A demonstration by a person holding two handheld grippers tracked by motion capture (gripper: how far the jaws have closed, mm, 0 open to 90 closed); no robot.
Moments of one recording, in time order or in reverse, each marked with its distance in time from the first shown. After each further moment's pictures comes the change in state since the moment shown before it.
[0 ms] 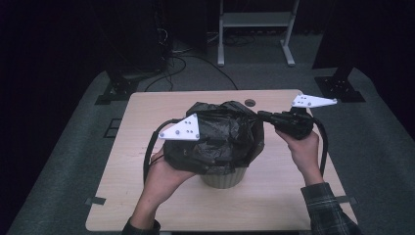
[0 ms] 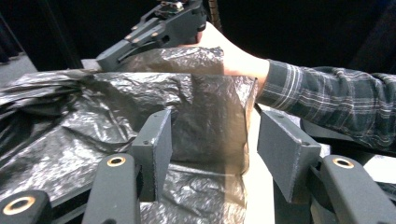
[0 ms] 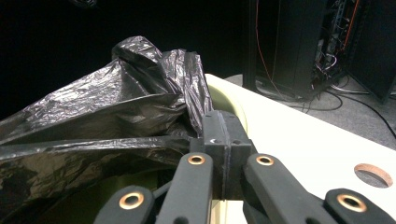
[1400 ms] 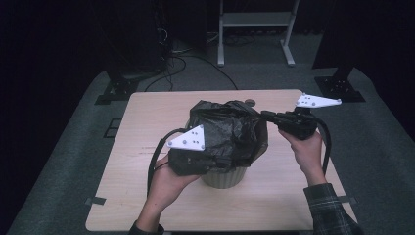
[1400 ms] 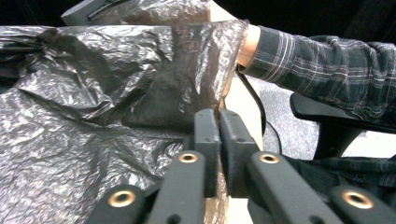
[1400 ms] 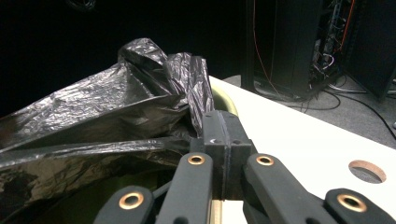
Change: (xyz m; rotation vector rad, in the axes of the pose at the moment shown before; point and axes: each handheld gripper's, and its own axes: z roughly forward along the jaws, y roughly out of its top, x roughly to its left) left arm 0.002 -0.022 0.015 0.059 -0.057 0.004; right arm -0.005 -0.002 -0.008 -0.013 -0.005 0.013
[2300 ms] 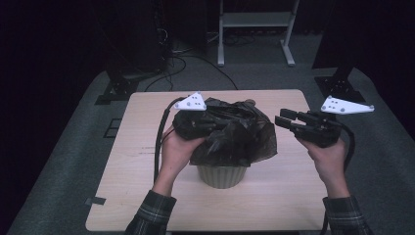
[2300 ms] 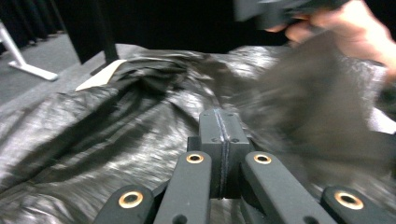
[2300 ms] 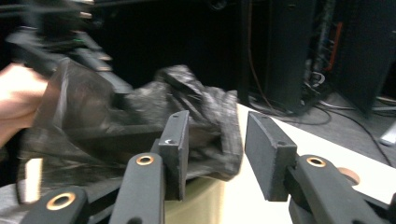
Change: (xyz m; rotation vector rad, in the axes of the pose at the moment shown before) left arm 0.077 0.018 0.012 -0.038 0.196 -0.121; right arm 0.021 0.009 -0.052 -0.072 -0.004 -0.030
